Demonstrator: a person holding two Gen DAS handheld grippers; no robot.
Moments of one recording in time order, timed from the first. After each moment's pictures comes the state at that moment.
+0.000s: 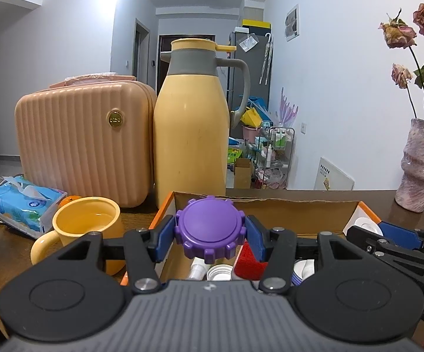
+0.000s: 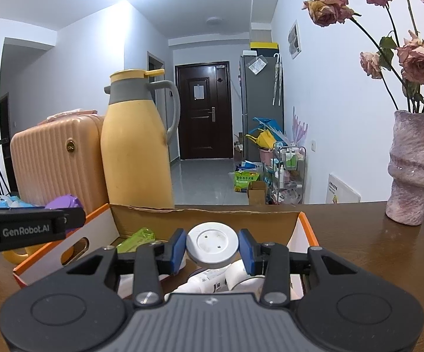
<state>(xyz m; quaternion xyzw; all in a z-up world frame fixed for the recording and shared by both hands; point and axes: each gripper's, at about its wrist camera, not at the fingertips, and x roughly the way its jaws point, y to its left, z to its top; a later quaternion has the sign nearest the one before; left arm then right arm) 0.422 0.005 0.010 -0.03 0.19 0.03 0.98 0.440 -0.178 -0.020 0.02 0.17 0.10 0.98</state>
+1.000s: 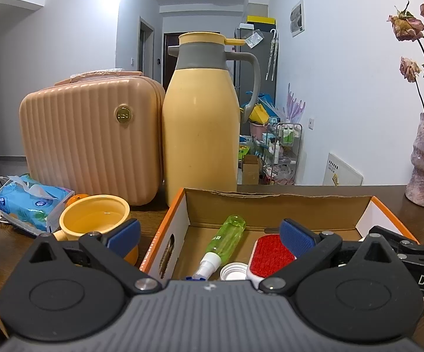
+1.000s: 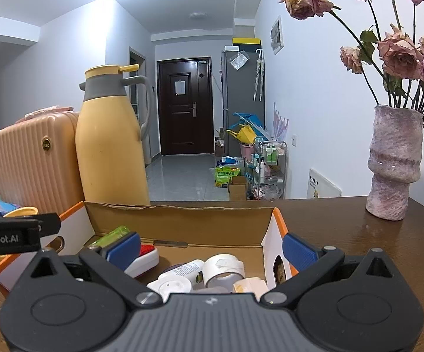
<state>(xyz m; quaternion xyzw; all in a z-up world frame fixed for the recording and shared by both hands) 0.433 0.011 0.004 -0.02 0.20 0.05 0.98 0.447 -0.191 -0.020 0.02 0.18 0.06 0.98</state>
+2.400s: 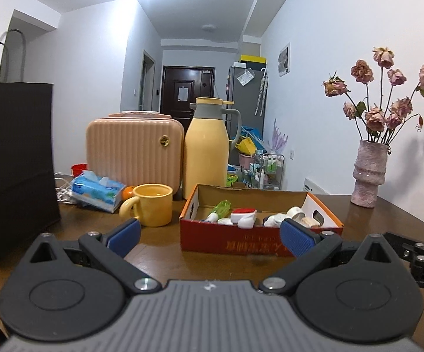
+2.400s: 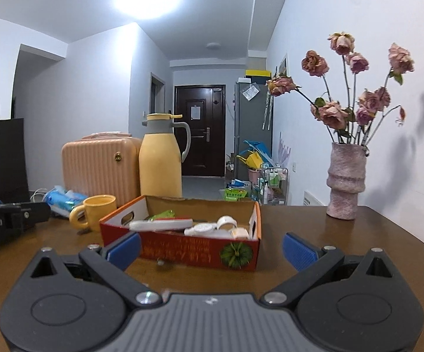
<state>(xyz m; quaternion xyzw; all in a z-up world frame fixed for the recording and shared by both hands) 0.158 0.015 0.046 -0.03 0.13 0.03 0.99 0.160 -0.223 0.029 0.00 0.13 0.09 0.99</state>
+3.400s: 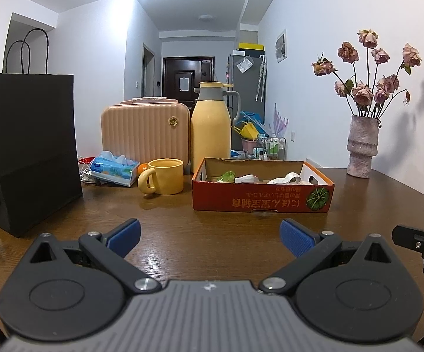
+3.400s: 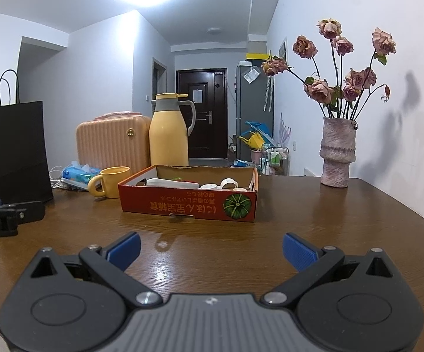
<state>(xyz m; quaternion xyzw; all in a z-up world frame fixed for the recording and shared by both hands) 0.063 0.013 0.019 -0.01 0.15 0.04 0.99 0.081 -0.233 0.006 0.00 0.17 0.09 0.98</state>
